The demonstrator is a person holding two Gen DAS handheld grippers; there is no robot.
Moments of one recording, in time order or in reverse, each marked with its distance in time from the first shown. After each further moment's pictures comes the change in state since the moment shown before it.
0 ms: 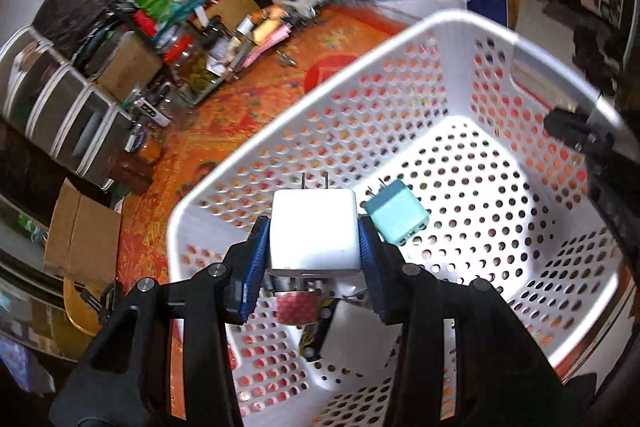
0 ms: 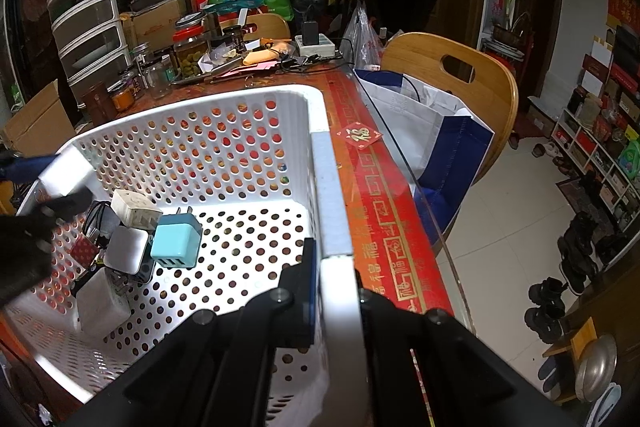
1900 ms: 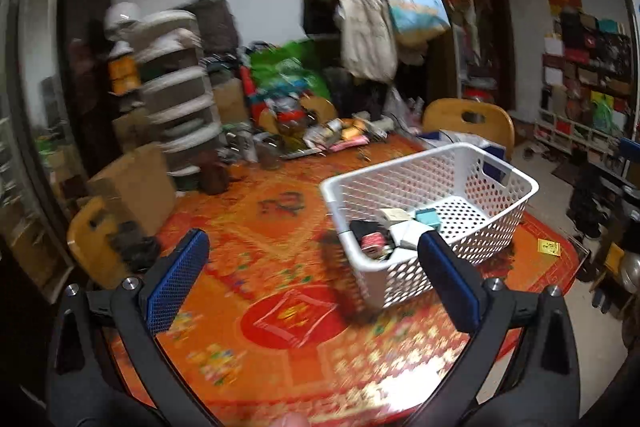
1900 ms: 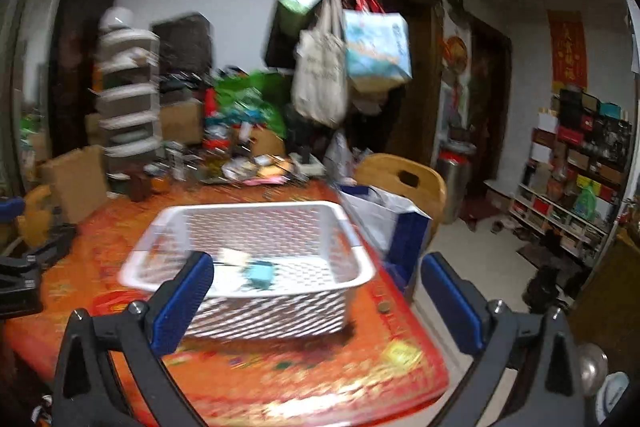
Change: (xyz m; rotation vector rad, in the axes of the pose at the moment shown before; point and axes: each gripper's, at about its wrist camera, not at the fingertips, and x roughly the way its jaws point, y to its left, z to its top) left arm -0.219 0.122 -0.251 -0.414 -0.537 0.051; right arm -0.281 0.102 -0.107 -0.021 -0.481 -0.075
